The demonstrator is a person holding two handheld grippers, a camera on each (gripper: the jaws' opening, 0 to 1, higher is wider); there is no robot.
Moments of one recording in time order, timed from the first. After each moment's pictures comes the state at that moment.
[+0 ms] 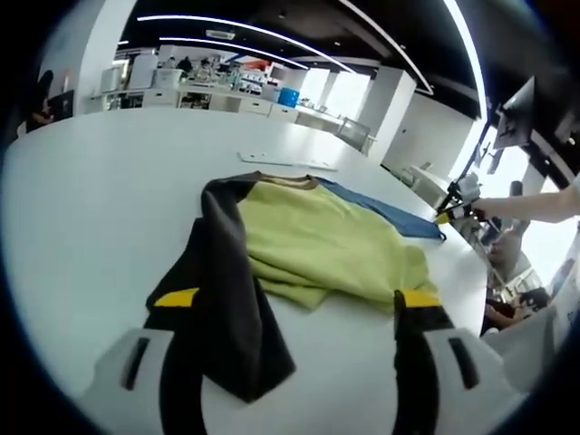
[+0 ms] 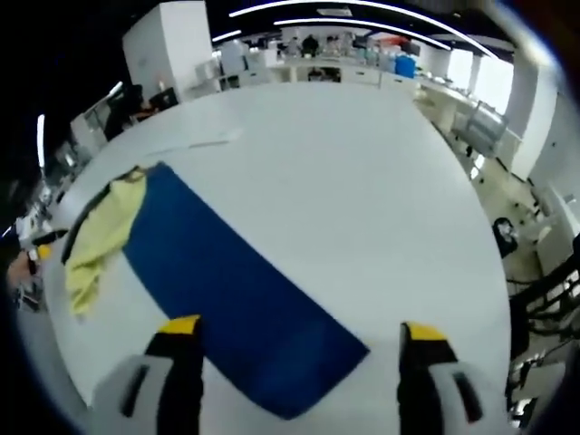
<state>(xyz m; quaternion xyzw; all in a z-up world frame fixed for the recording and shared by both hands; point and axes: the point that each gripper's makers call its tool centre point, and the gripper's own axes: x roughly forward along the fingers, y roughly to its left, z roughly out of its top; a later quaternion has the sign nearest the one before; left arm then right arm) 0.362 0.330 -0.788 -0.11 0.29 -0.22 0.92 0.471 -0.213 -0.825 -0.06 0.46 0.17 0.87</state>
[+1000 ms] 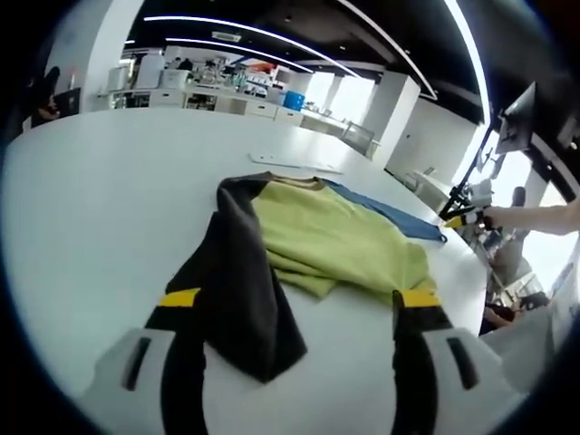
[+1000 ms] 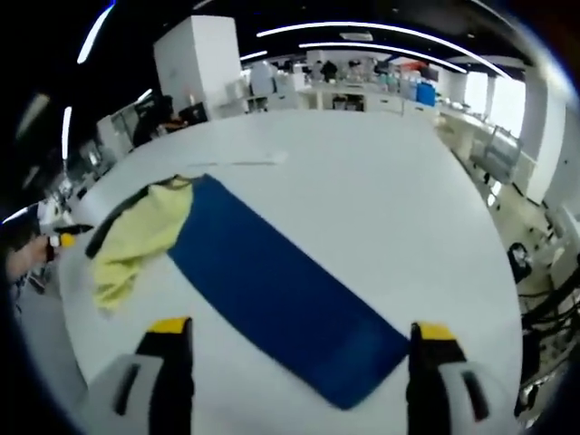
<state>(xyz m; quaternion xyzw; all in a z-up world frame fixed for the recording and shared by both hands) 0.350 0.355 -0.790 -0.12 0.29 -0.20 0.93 0.446 -0.169 -0.799 -0.05 0.40 0.22 0.89</state>
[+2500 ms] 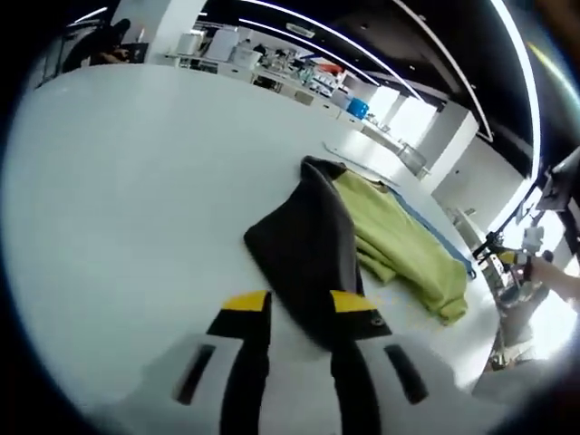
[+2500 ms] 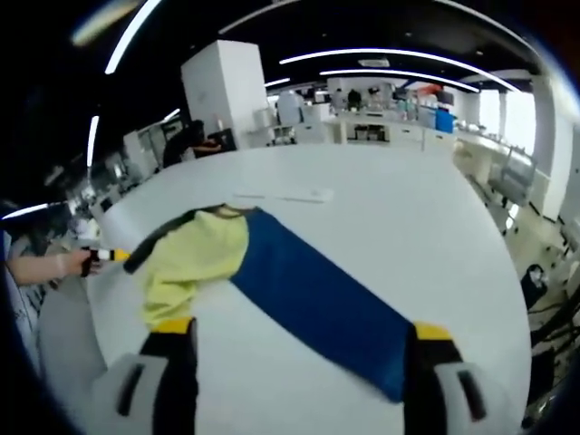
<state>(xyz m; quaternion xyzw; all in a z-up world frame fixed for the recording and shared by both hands) 0.334 0.405 -0.828 -0.22 0.32 -0.07 0.92 0.416 -0.124 -0.749 -0.03 0.34 0.28 0.90</state>
